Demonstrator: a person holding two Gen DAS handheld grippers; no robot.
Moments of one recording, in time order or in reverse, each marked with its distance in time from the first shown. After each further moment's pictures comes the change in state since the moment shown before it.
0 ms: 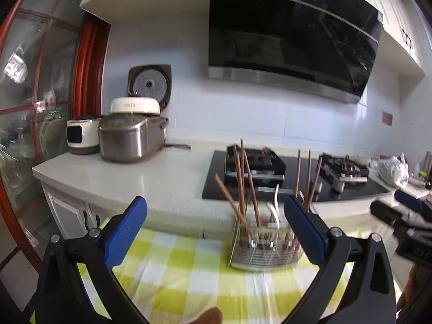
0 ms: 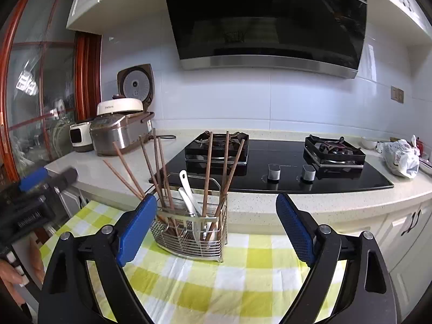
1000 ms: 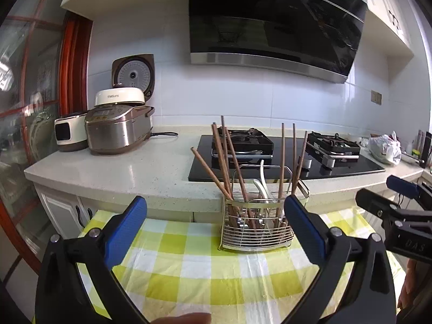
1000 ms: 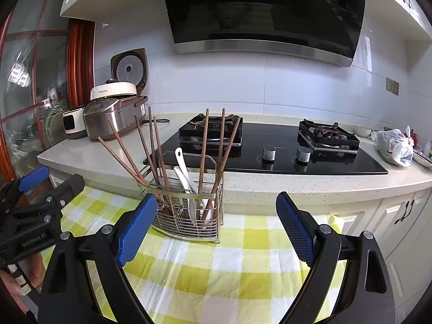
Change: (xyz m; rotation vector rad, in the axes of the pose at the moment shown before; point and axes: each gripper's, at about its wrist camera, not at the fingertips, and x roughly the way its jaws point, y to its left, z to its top) left arm 0.006 -0.022 -0.020 0.066 0.057 -0.053; right arm 0.005 0.008 -0.017 -0.005 0.082 -0.043
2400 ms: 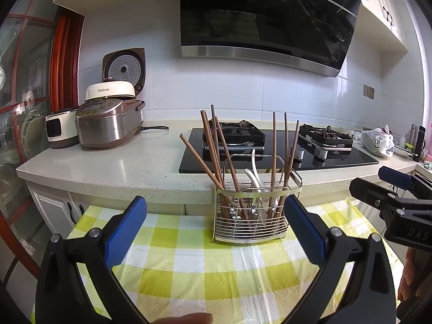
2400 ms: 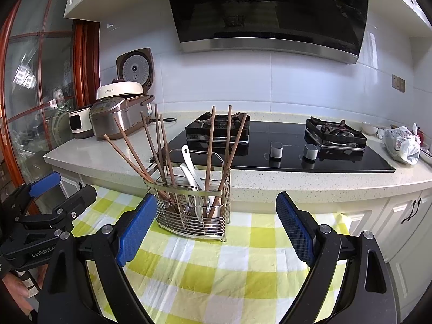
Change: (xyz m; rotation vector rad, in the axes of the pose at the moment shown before) left arm 0.006 -0.002 -0.011 0.006 0.027 -0.044; right arm 0.003 0.000 -0.004 0.004 0.008 0.045
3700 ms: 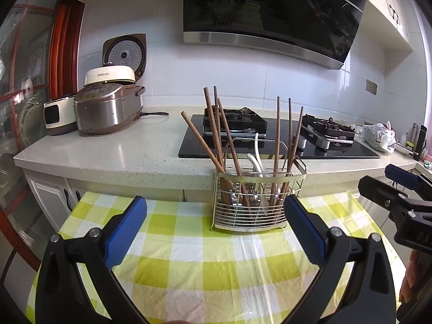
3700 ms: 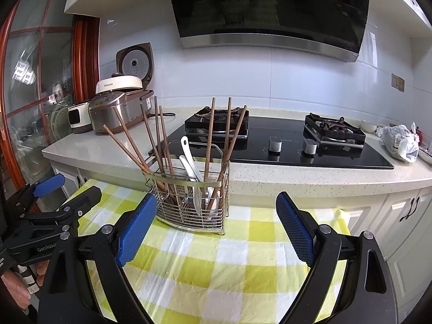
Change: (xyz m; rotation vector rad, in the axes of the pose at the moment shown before) left arm 0.012 0.003 -0.013 -0.025 0.061 -0.007; right arm 0.000 0.004 -0.010 -0.011 0.016 -0.013
